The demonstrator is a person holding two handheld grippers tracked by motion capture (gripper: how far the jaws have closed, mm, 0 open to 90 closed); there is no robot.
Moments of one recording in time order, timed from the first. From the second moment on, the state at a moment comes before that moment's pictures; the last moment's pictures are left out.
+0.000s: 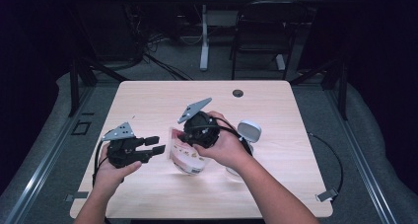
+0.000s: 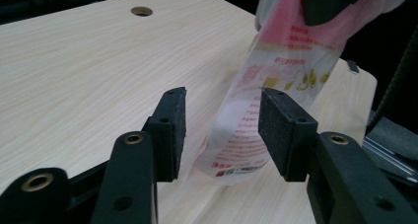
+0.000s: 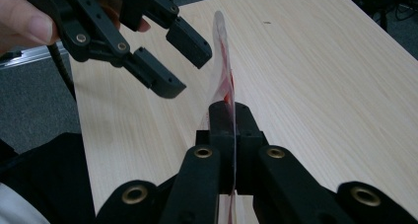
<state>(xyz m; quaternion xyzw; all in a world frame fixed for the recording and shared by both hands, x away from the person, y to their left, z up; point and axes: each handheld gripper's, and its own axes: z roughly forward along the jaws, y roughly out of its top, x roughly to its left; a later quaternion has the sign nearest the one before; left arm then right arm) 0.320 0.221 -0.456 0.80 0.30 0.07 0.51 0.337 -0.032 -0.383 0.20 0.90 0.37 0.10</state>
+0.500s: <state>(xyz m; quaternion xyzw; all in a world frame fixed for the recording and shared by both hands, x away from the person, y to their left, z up) 0.322 0.206 -0.466 0.82 0.25 0.04 0.52 0.331 -0.038 -0.375 0.18 0.90 0.39 0.09</state>
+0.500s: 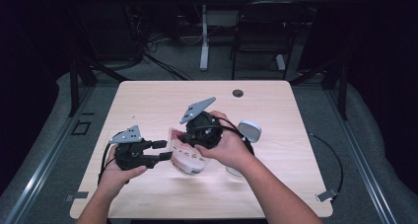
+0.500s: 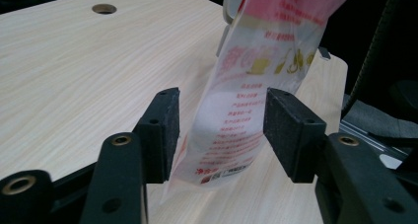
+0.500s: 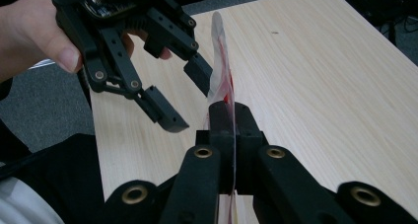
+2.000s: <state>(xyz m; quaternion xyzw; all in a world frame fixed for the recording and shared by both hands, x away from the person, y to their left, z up) 0.322 0.162 -0.506 0.86 0.18 -0.01 0.47 0.323 -0.057 -0.352 0.12 0.90 0.42 0.07</state>
